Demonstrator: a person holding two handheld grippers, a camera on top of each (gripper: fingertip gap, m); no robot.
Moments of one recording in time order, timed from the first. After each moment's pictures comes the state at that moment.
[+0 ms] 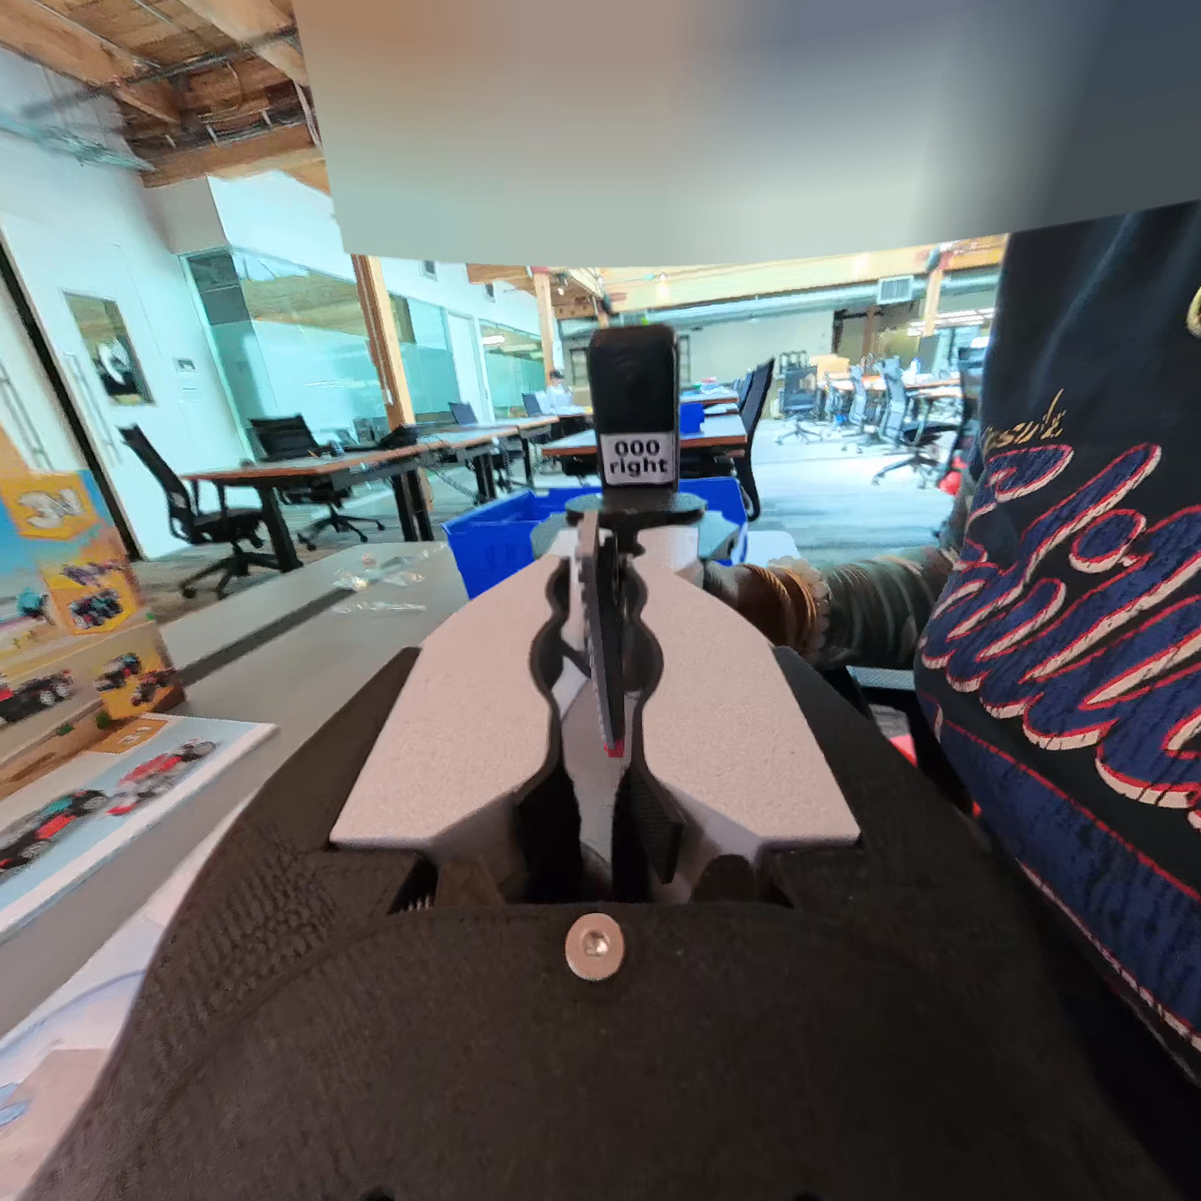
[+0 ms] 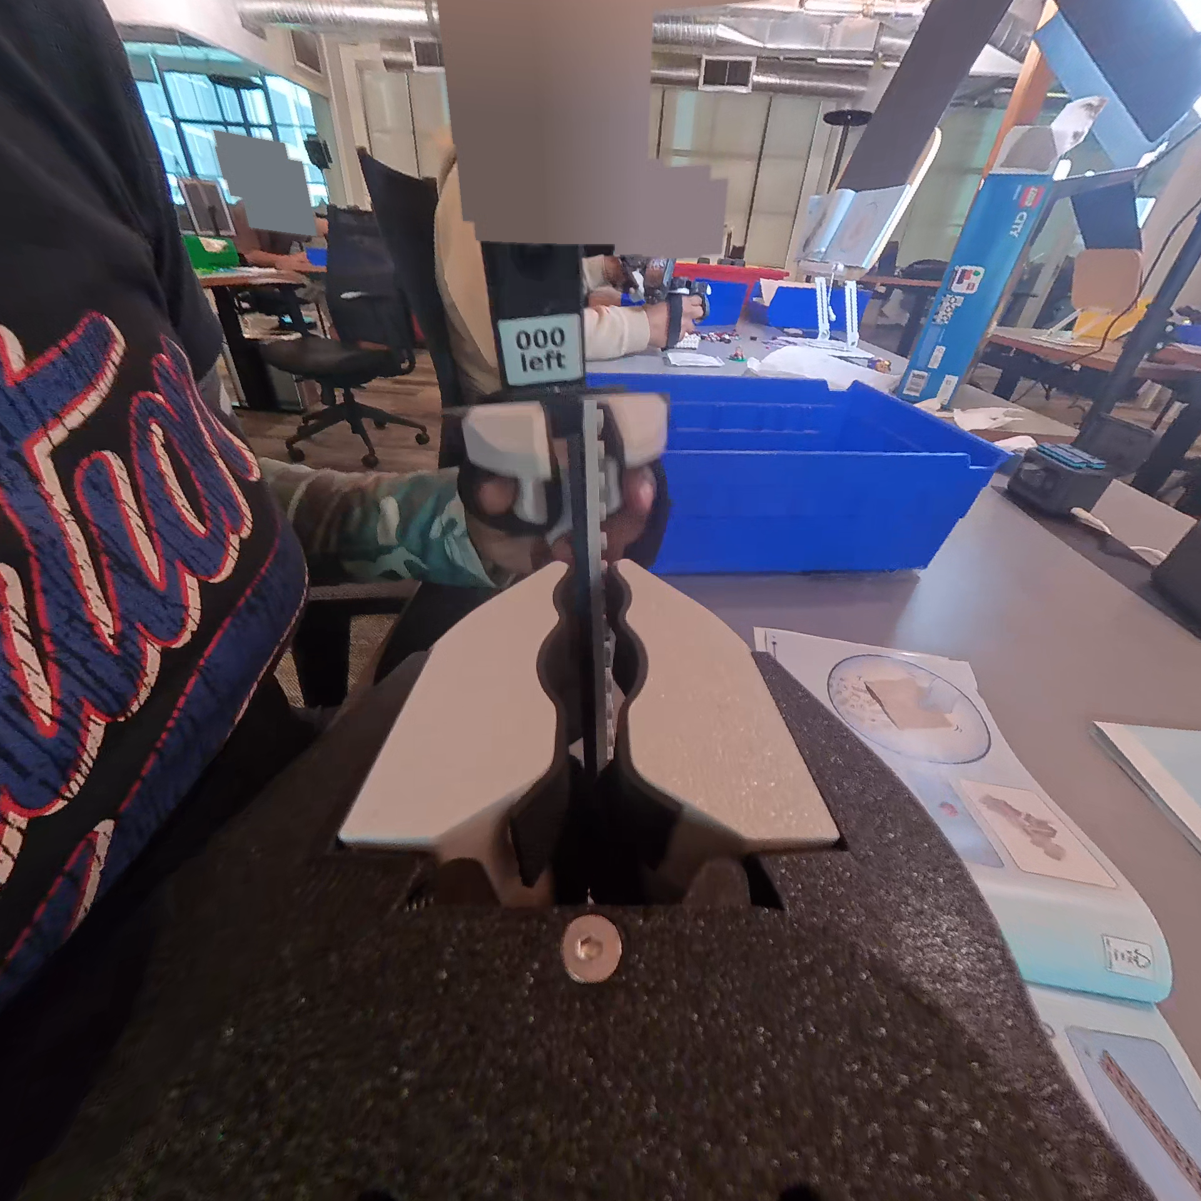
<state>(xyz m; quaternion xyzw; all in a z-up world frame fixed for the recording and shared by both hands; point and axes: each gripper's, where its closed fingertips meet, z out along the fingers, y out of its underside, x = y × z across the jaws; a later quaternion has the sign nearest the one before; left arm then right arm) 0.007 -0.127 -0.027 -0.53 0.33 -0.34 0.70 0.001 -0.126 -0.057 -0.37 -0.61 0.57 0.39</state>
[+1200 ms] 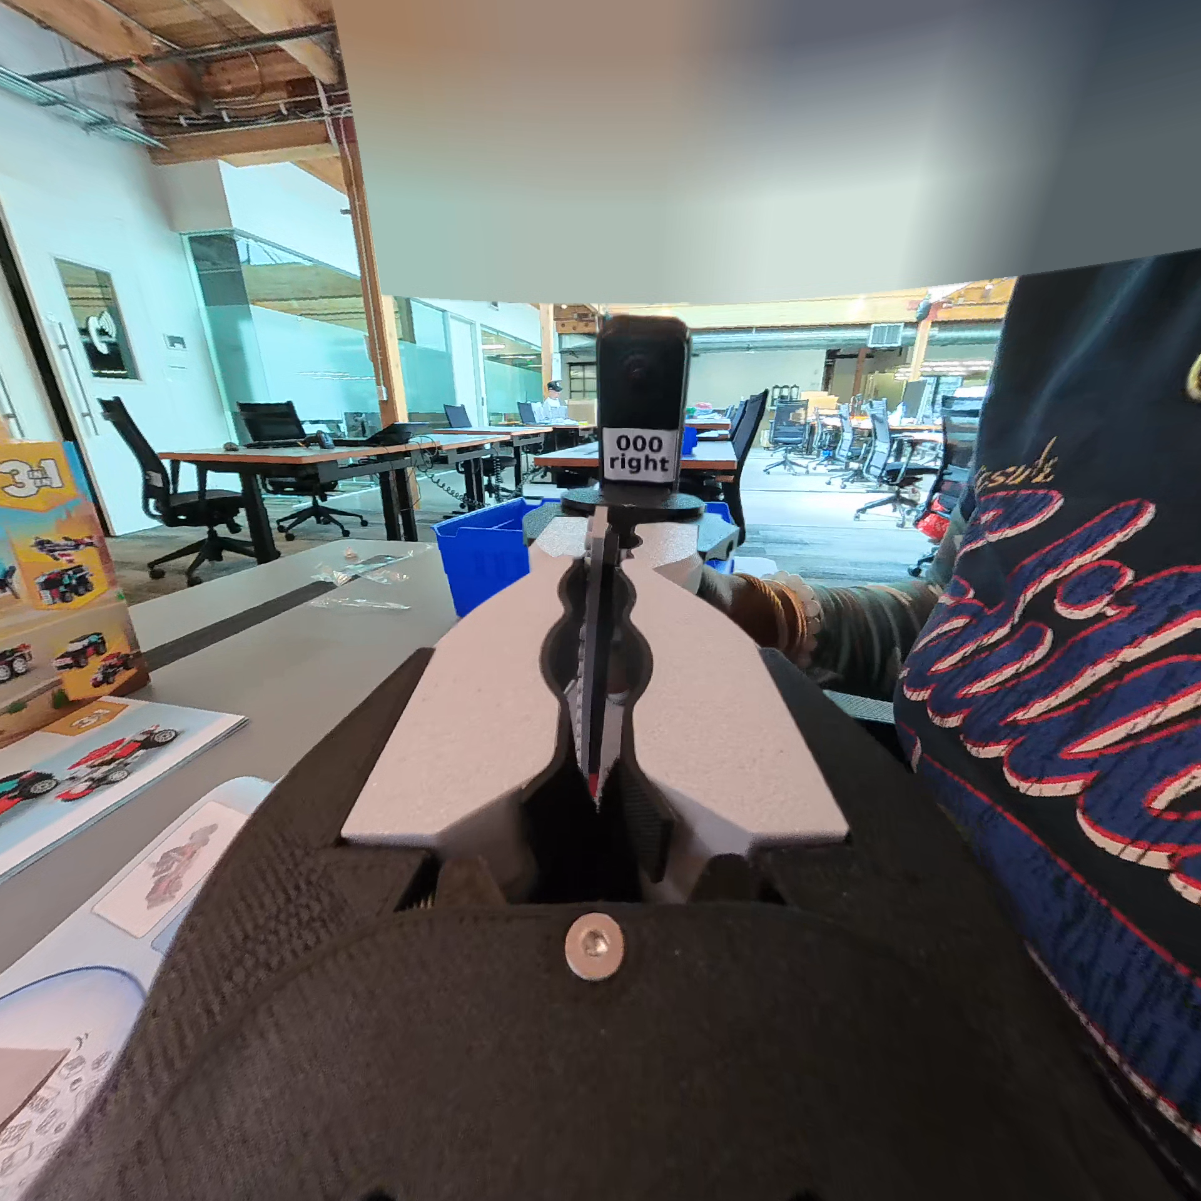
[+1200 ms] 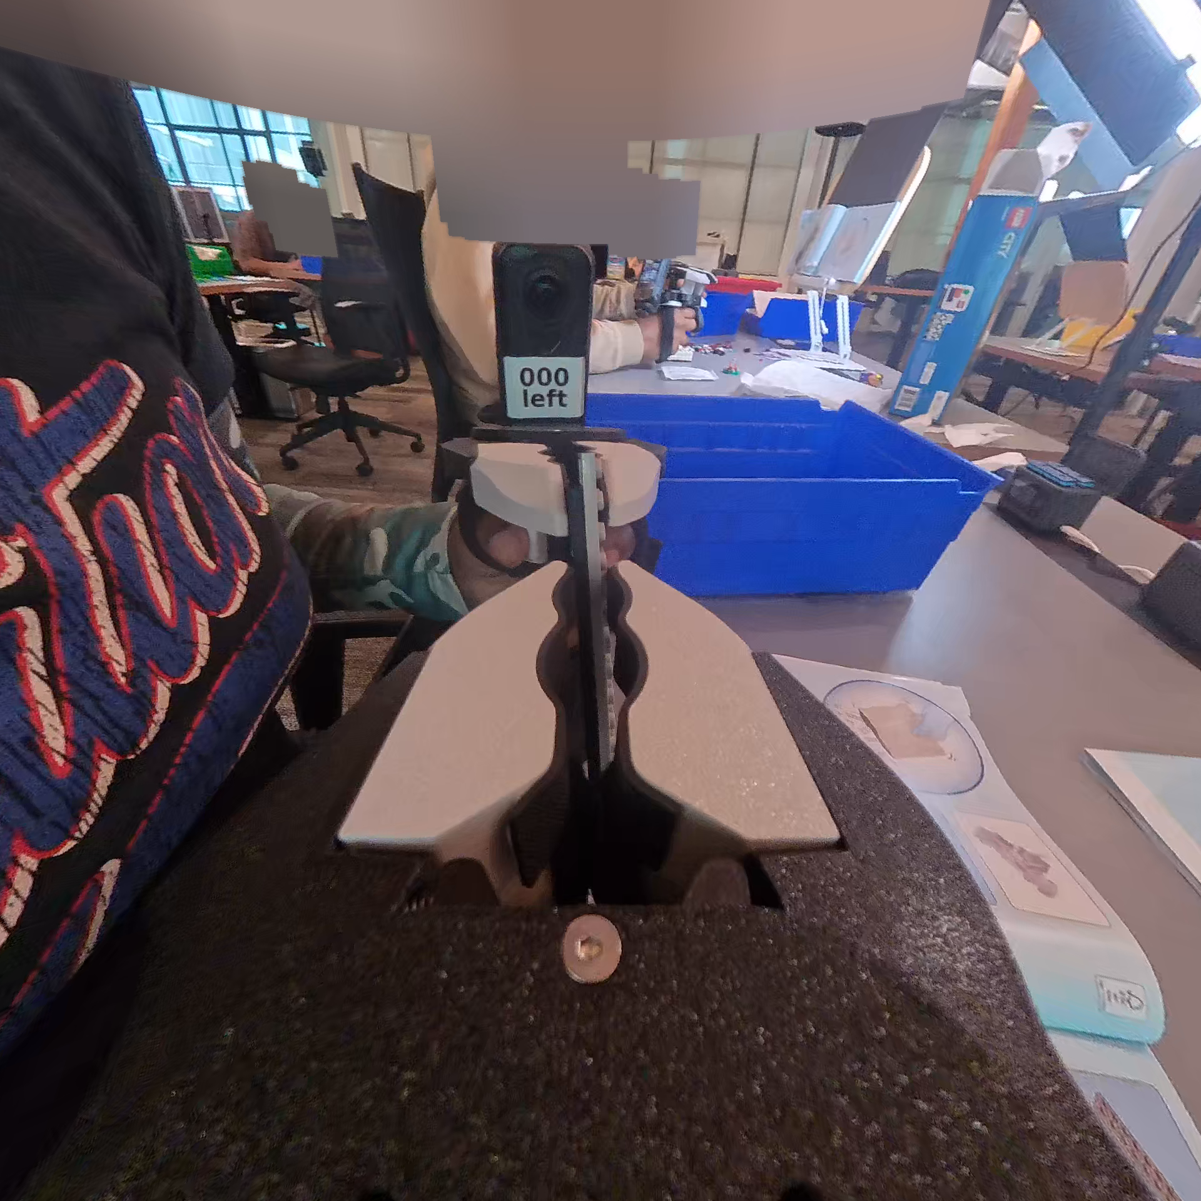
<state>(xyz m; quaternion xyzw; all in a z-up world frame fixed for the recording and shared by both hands) 0.008 -0.125 -0.025 -0.54 0.30 -0.37 0.69 -0.004 -0.128 -0.044 -0.37 -0.61 0.58 0.40</state>
